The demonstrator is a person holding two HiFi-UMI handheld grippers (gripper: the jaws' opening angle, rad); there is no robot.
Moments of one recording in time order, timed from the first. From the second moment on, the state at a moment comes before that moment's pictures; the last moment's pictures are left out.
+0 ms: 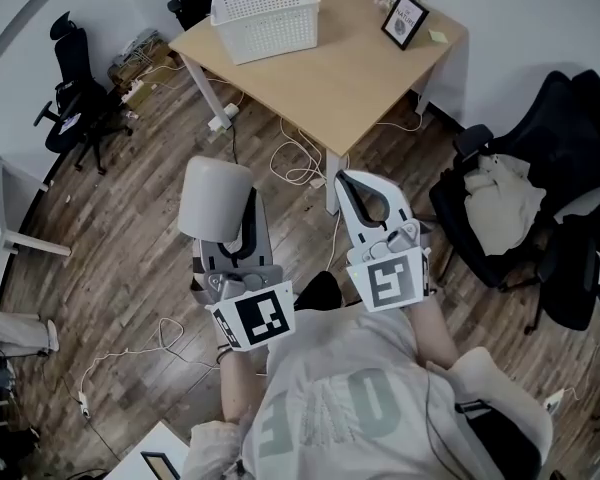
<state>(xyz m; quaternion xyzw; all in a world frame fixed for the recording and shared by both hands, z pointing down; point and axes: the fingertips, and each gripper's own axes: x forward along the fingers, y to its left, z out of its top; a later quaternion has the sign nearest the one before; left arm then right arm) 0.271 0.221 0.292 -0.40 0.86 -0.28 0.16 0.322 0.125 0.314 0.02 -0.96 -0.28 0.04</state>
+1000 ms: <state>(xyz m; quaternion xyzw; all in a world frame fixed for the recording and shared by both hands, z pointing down) 0.083 0.195 0.312 -0.44 0.85 -0.25 0.17 0.157 0.111 0.345 0.02 -0.96 -0.28 0.08</state>
